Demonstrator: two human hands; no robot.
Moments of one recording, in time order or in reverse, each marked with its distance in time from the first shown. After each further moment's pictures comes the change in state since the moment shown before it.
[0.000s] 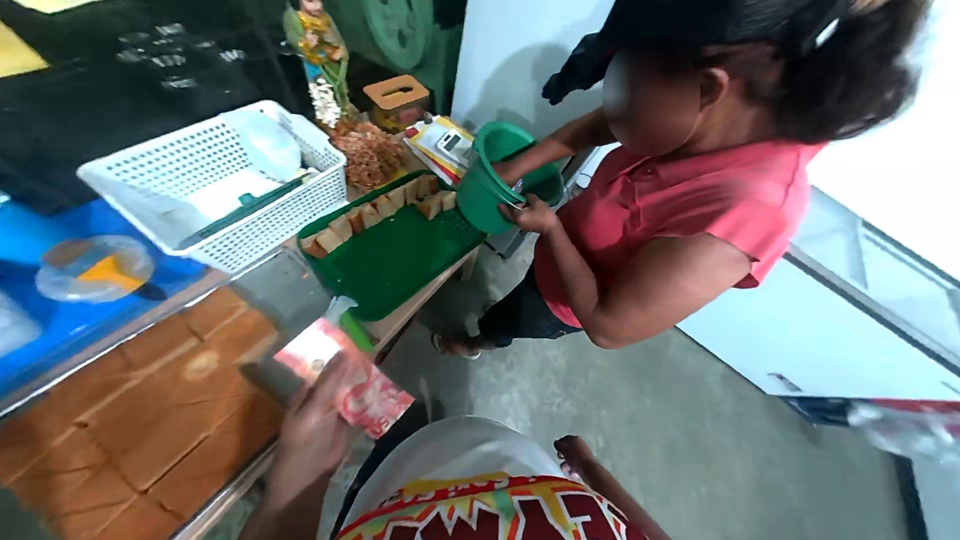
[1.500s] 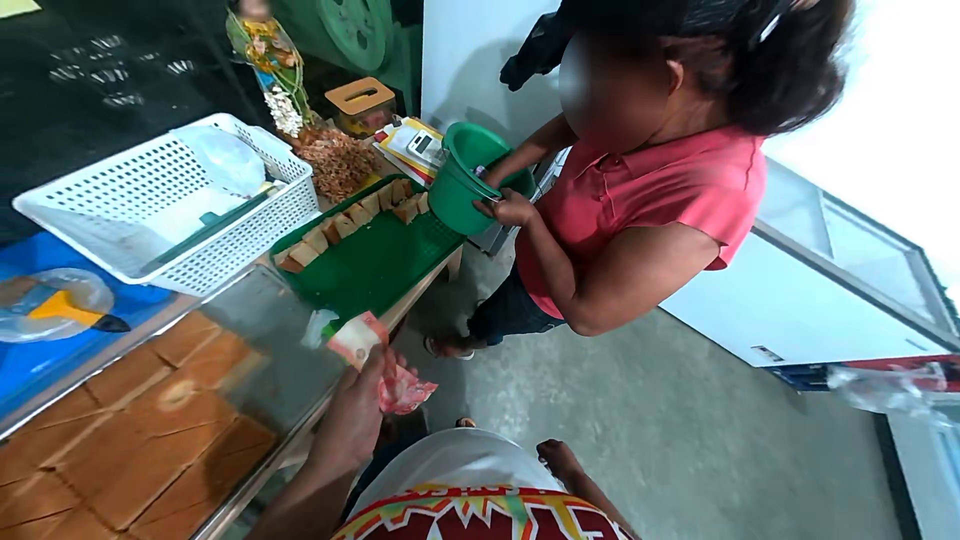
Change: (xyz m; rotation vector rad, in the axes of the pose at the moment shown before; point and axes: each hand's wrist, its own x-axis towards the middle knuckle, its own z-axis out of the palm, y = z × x) left_hand 0.002 -0.007 0.047 0.166 -0.247 -0.152; right_hand -0.019 0.000 0.041 0.192 0.000 -0.044
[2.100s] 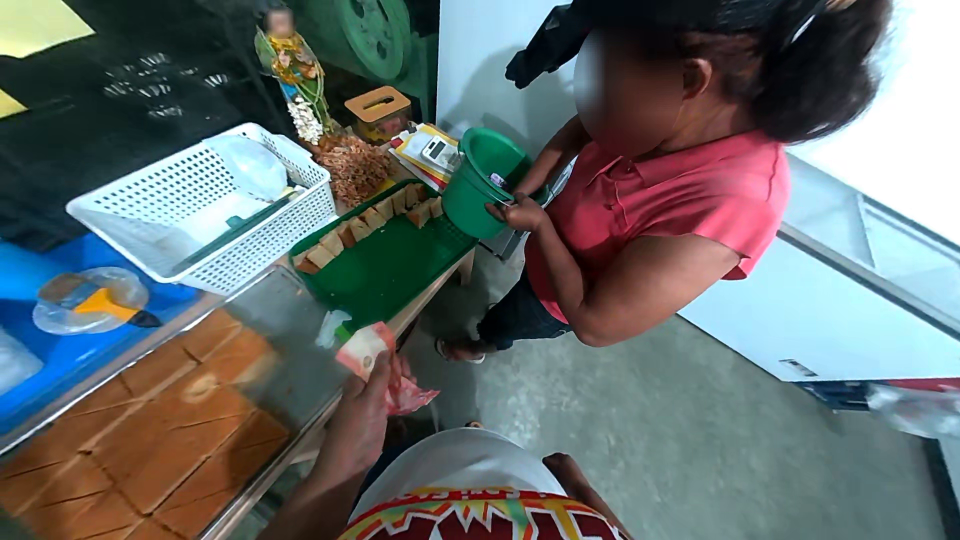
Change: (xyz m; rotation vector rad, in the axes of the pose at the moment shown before) left_hand -0.004 -0.007 -0.002 0.056 0.026 0.077; right_hand 0.017 0.016 0.007 -0.064 -0.036 0.037
